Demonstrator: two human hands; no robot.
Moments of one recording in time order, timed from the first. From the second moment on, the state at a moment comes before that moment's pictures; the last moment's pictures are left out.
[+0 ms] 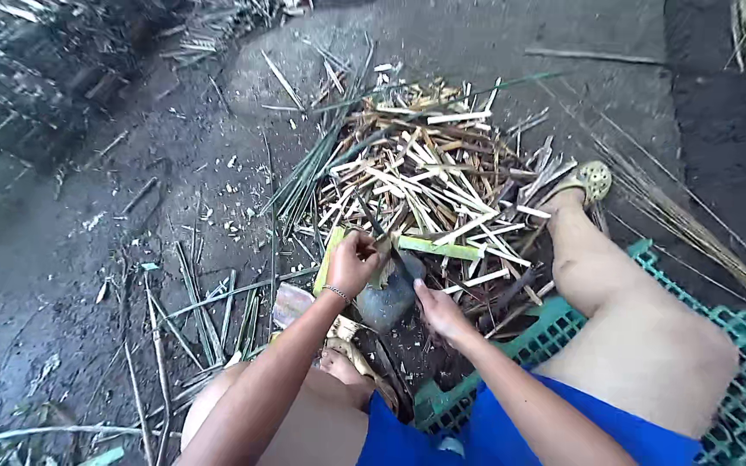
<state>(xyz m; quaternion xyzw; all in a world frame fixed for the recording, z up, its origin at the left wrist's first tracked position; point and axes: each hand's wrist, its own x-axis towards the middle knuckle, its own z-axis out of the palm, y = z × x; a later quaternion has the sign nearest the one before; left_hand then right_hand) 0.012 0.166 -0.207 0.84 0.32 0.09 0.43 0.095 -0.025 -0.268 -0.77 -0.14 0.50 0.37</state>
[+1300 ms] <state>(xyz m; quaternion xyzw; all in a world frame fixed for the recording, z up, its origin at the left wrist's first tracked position) 0.025 0.150 -0.221 0.88 0.26 0.02 0.39 0.116 -0.039 -0.177 -0.54 -0.33 0.22 0.75</state>
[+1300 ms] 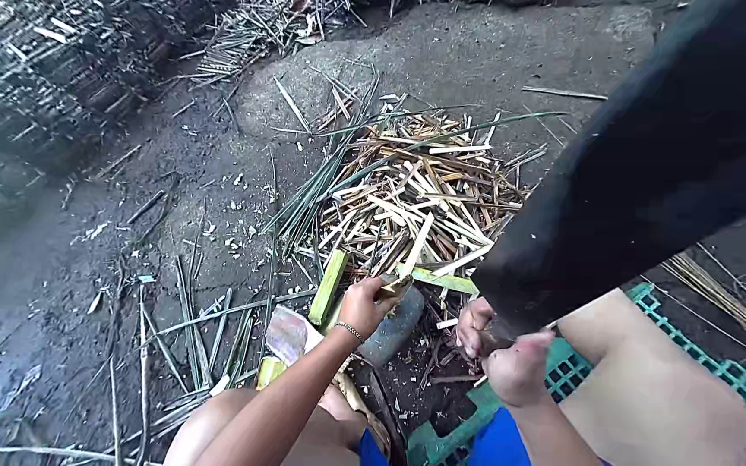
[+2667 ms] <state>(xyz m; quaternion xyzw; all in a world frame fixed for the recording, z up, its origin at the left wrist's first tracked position) 0.010 0.188 -0.178 0.80 0.26 0.02 0.54 0.090 -0.062 -0.212 -0.71 -0.48 0.32 0.40</state>
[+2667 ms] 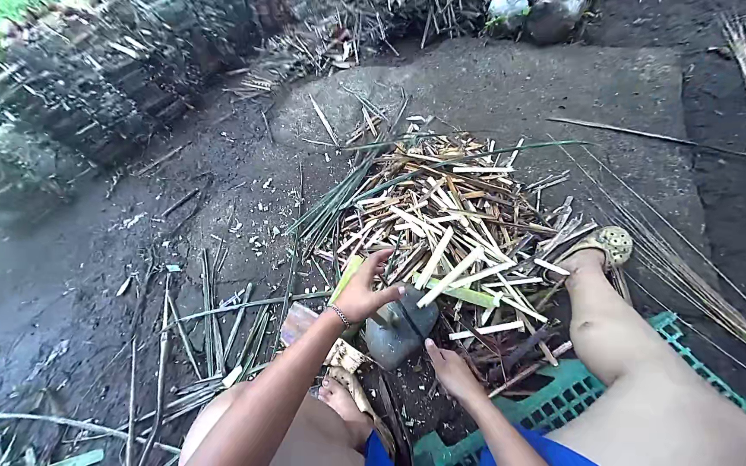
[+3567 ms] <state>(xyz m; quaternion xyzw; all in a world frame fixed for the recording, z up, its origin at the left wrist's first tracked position) 0.034 0.177 -0.199 0.84 0.28 -0.01 0.45 0.090 -0.058 -0.268 -0.70 0.01 0.46 0.55</state>
